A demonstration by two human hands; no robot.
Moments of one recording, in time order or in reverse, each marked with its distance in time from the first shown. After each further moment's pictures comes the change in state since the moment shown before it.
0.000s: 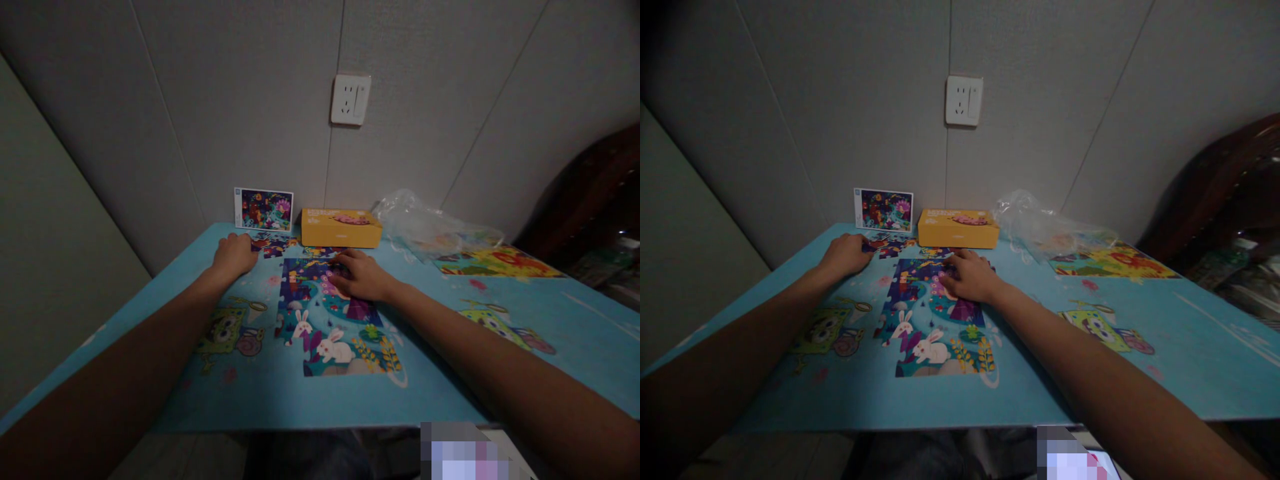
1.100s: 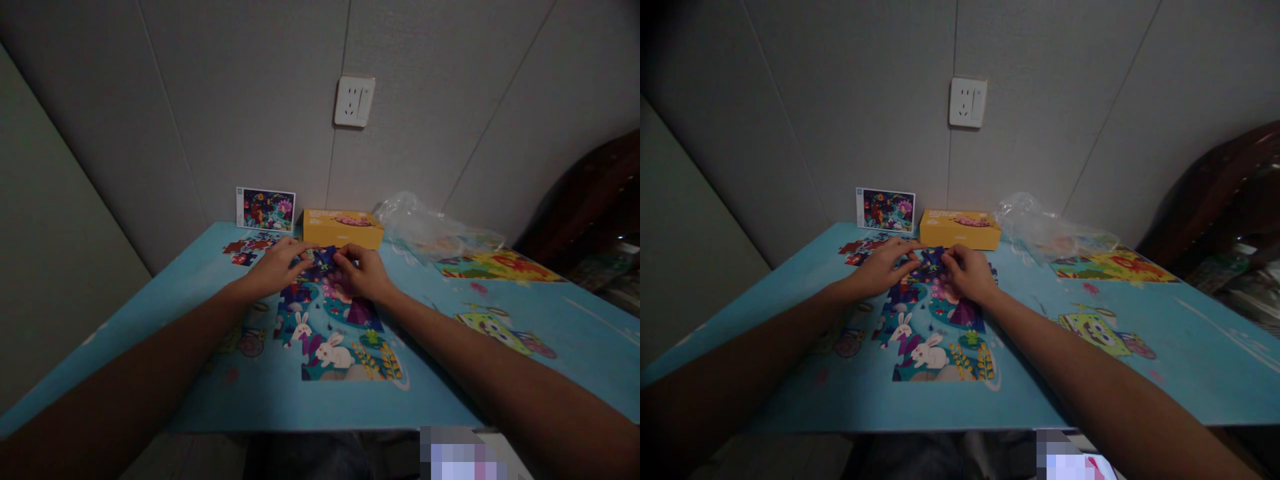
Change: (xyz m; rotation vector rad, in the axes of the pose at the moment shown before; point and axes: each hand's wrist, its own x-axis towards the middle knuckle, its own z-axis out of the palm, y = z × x) left_hand -0.044 0.063 -0.009 -0.489 0.146 0.727; right_hand 0.007 -0.008 0.009 0.516 0.406 0.061
